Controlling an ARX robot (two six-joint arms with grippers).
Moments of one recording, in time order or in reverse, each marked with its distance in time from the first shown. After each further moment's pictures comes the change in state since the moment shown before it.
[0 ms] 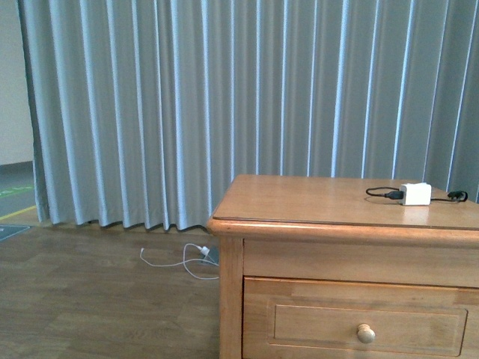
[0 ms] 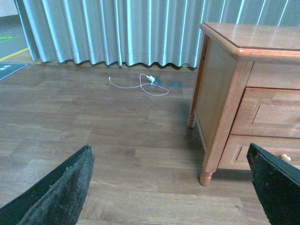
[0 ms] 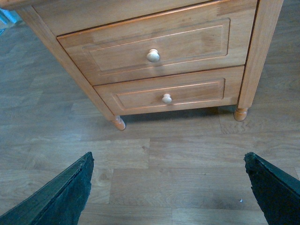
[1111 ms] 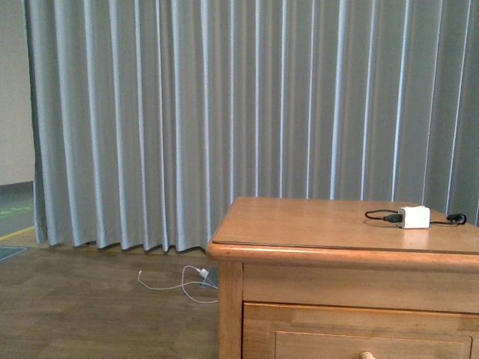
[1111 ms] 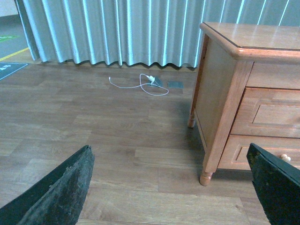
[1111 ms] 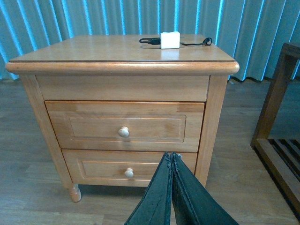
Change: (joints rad) left arm 0.000 0.000 0.000 -0.001 0.000 0.000; right arm -0.090 -0.406 -0.217 0.219 0.041 -0.250
